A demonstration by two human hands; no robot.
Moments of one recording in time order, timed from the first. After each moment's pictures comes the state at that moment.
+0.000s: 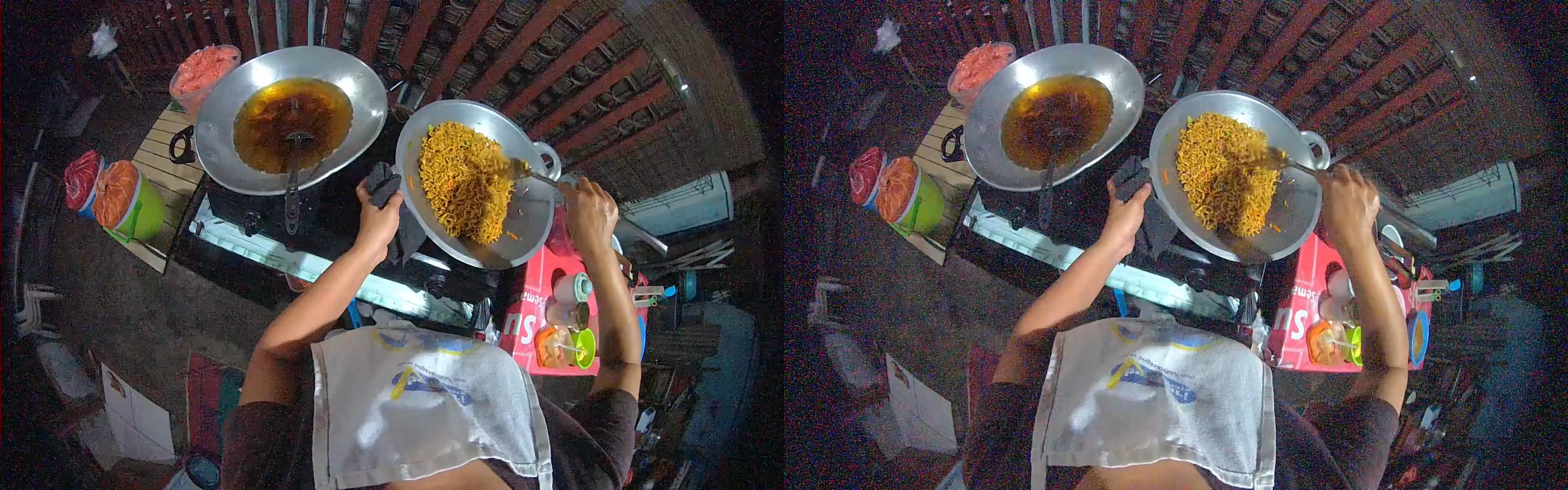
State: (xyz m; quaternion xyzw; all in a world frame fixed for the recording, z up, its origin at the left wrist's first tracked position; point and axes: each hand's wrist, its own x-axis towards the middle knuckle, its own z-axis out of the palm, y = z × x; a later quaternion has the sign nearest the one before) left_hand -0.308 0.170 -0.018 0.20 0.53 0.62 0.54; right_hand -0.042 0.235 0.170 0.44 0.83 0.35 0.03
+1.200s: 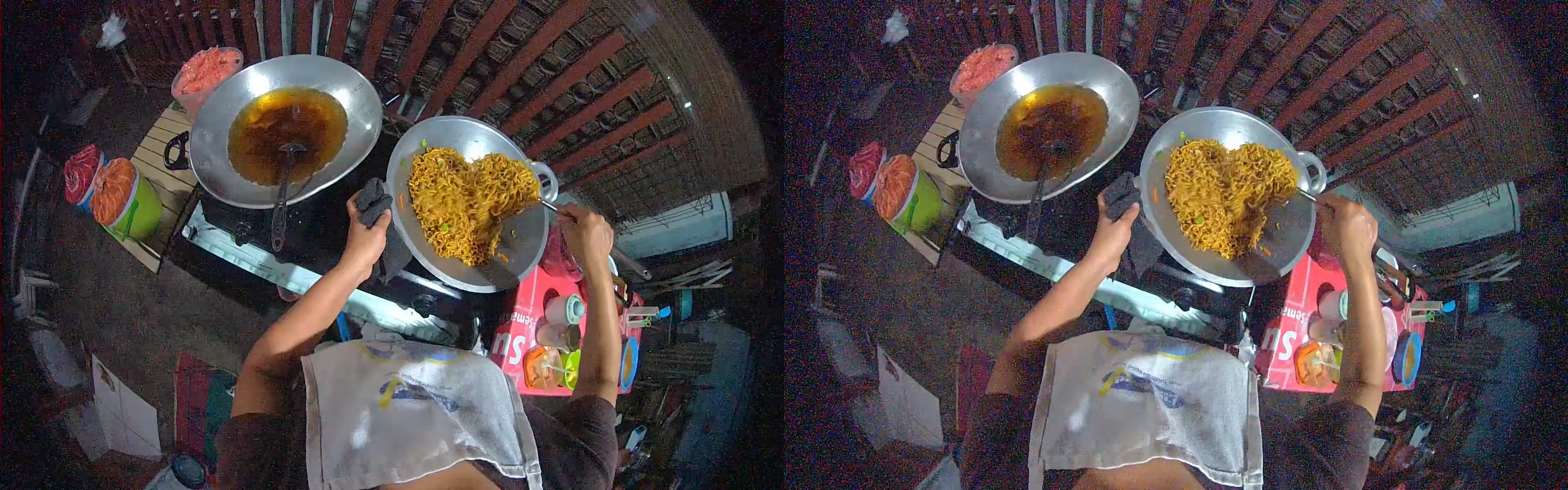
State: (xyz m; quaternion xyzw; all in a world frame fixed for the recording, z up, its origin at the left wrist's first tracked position) left_hand -0.308 0.175 -0.017 0.24 0.55 0.61 0.51; right_hand -0.010 0.265 0.158 0.59 0.79 0.13 -0.05
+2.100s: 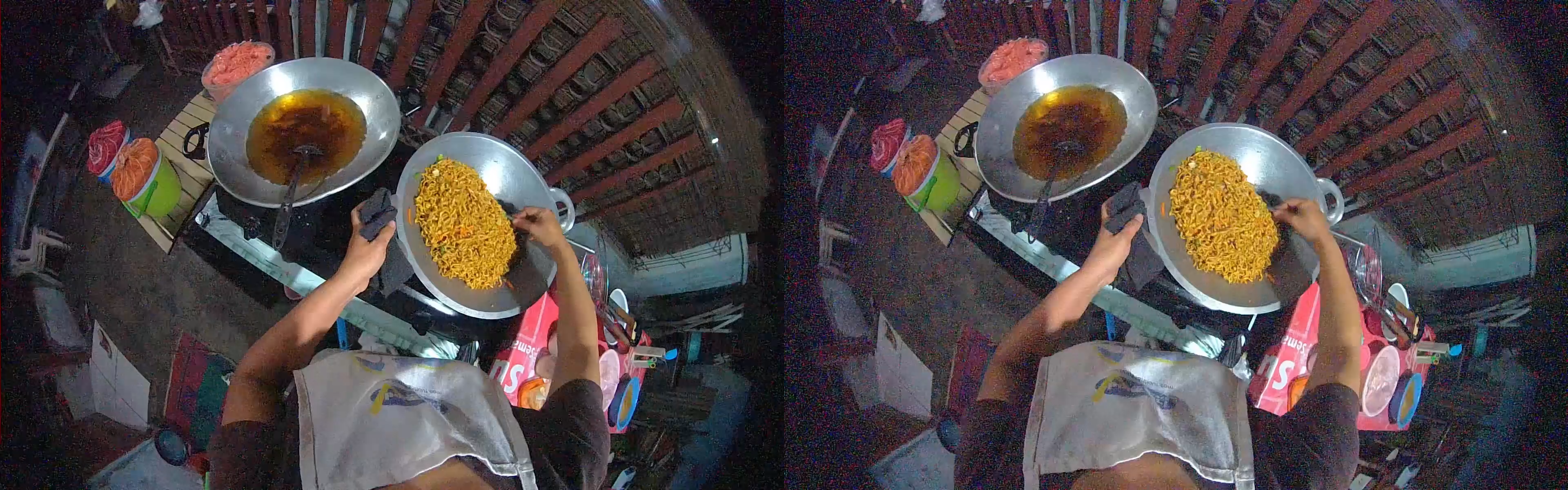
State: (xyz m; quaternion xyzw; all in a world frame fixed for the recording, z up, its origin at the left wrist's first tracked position) left_hand -0.306 0.172 -0.015 0.23 0.59 0.60 0.50; right_hand -0.004 0.398 0.023 0.48 0.83 -0.28 -0.04
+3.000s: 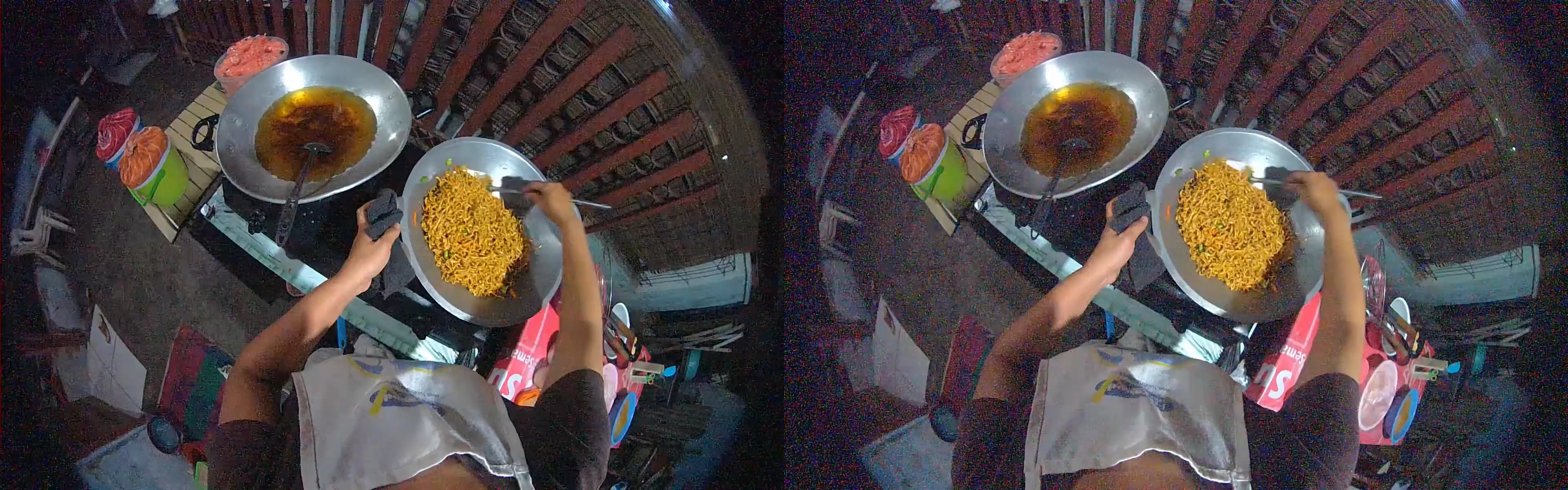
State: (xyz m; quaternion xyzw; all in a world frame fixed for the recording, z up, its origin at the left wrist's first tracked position) left_hand -0.306 0.173 -0.017 0.23 0.59 0.59 0.50; right_hand -0.031 0.458 0.037 0.40 0.92 0.02 -0.02
